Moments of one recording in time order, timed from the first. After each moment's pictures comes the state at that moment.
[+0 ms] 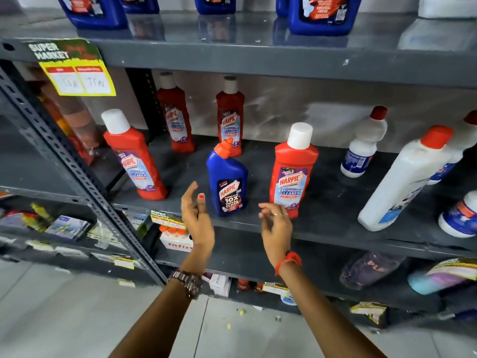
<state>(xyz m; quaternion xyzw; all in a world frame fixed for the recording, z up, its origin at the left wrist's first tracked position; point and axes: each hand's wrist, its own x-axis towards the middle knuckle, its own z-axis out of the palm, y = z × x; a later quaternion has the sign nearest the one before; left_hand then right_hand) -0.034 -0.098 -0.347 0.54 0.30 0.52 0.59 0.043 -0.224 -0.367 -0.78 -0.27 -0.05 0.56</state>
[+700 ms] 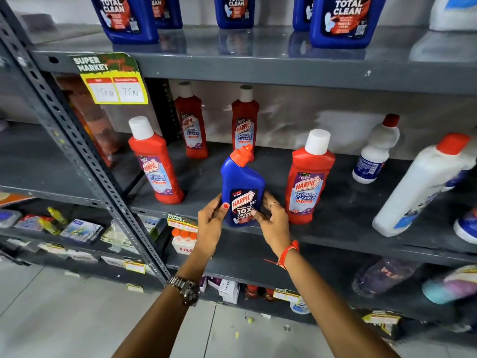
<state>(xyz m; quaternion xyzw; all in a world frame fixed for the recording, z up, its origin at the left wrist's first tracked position) -0.065 -0.081 -0.333 0.65 0.23 0.33 0.64 0.028 -0.184 -0.334 -0.73 -0.26 0.14 0.62</state>
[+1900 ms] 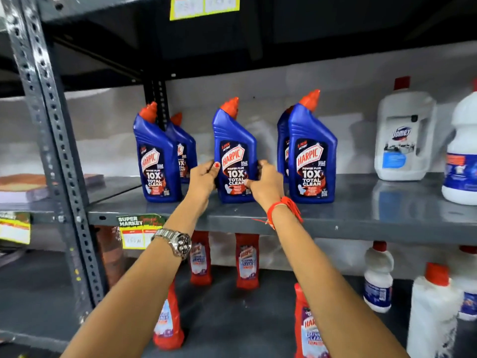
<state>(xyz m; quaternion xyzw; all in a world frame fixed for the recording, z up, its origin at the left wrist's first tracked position) 0.032 0.012 -0.015 0.68 0.12 0.45 0.57 0.087 -0.112 -0.014 -0.73 -0.35 -0.10 0.58</state>
